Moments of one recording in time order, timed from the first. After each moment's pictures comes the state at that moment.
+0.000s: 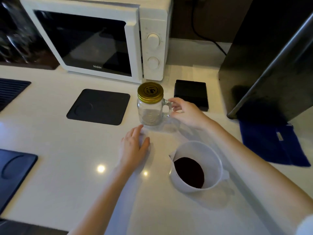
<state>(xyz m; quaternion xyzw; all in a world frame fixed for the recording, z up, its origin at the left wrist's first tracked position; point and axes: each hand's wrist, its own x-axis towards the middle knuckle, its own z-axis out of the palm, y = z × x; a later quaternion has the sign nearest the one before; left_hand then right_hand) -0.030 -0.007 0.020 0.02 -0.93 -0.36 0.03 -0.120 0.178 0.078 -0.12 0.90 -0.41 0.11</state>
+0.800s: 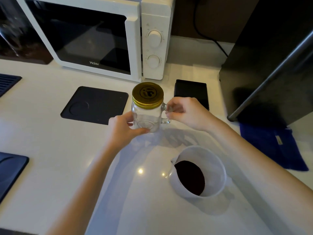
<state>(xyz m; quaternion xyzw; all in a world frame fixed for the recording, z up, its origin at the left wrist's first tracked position) -0.070 -0.033 0.062 -0.01 -0.89 -0.46 0.05 -0.112 0.170 0.110 -0.19 0.90 -0.38 0.10</state>
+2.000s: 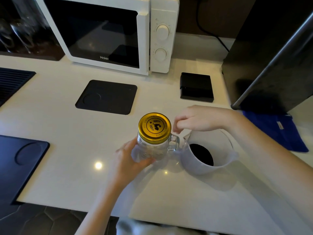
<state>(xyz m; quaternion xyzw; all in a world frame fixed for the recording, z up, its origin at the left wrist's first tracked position) 0.044 -0.052 0.020 -0.03 -0.89 -0.45 0.07 -0.047 0.148 0.153 -0.22 0.91 -0.15 0.32</state>
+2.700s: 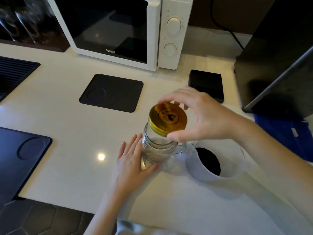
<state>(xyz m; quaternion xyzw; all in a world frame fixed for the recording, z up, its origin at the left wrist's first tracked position) 0.049 -0.049 0.007 -0.03 -0.96 -0.29 0.02 -0.038 0.134 0.166 -0.37 0.87 -0.32 0.10</state>
